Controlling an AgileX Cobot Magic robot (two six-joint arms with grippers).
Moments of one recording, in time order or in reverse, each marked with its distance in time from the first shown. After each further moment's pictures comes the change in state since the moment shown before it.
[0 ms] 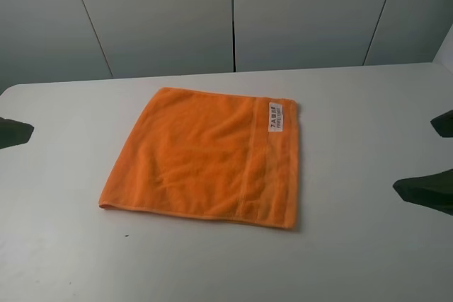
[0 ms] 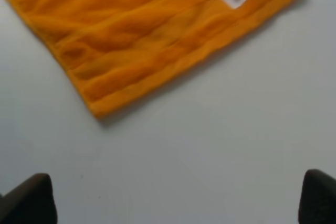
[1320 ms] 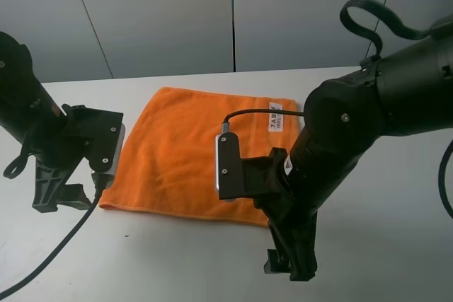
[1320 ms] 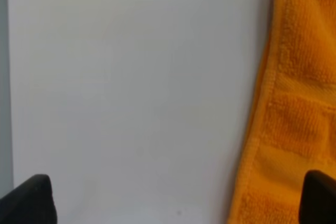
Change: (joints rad) left arm -0.406 0.653 -0.160 0.434 -0.005 0.199; right arm 0.717 0.885 -0.221 -0.196 -0.344 0.055
